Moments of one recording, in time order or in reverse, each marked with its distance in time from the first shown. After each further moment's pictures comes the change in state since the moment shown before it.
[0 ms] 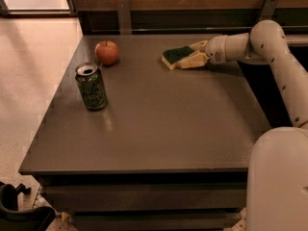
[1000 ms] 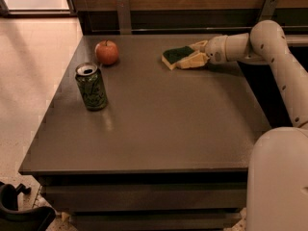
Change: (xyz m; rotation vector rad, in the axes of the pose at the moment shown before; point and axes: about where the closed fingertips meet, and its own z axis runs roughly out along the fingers) arm 0.001 0.000 0.000 0.000 0.000 0.000
